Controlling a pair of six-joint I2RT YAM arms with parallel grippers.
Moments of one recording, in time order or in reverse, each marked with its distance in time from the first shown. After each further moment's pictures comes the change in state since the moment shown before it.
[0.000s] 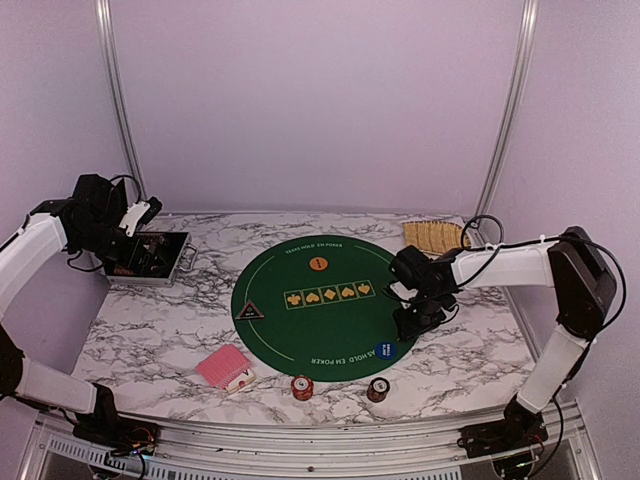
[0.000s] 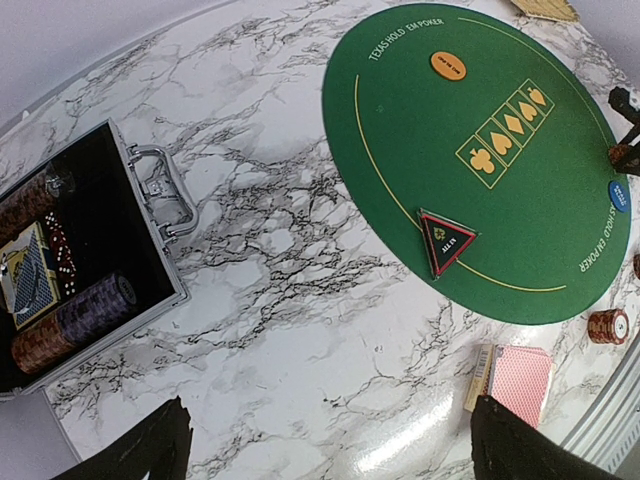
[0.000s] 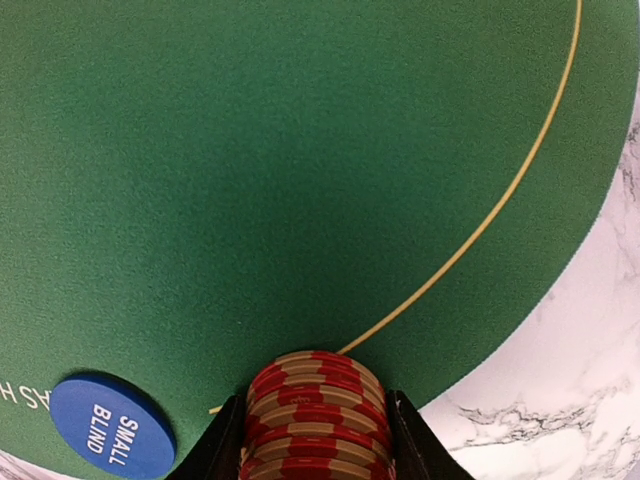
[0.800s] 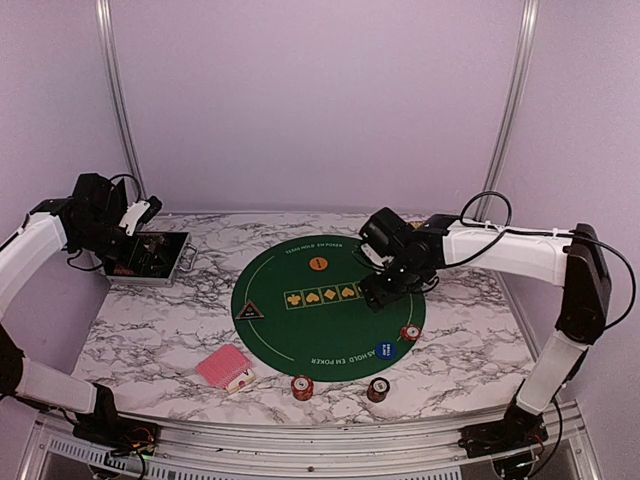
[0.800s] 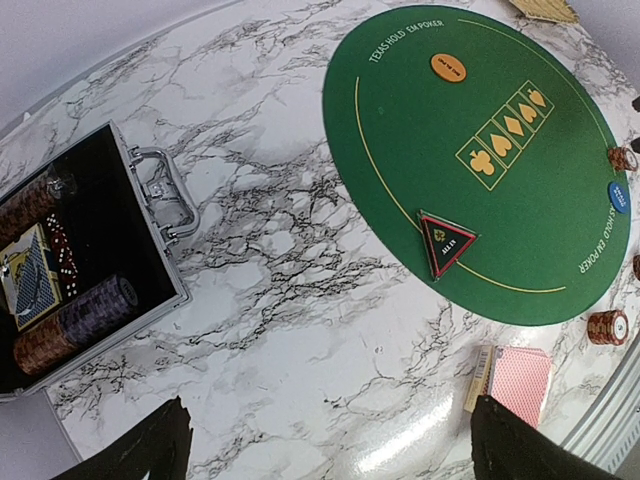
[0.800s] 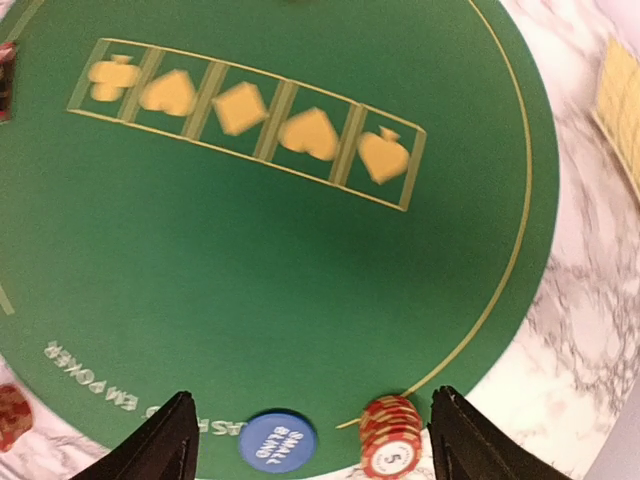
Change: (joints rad) left arm 0.000 0.002 0.007 -0.002 0.000 0.000; right arm 0.150 0.007 0.314 -0.119 0.134 0.008
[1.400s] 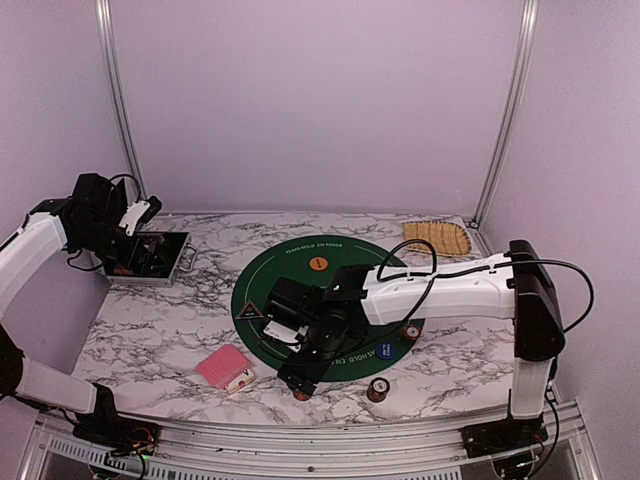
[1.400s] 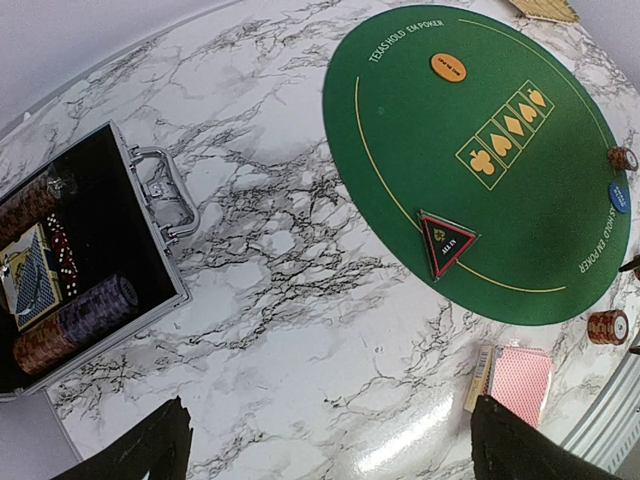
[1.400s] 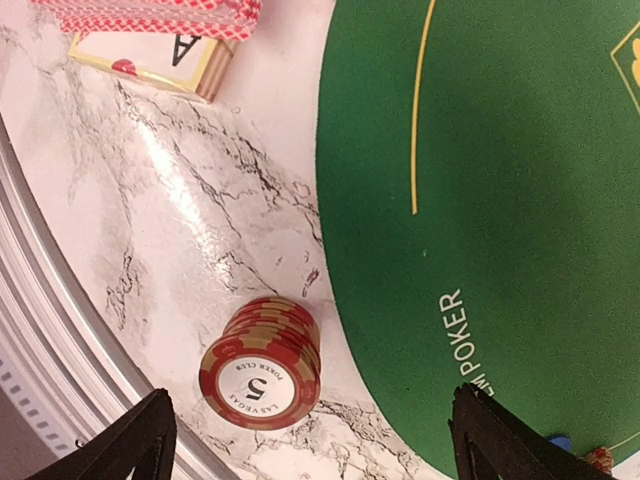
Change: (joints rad) left arm 0.000 0.000 0.000 -0.001 -0.001 0.000; right arm 0.448 0.271 0.266 -0.101 -0.211 -0.077
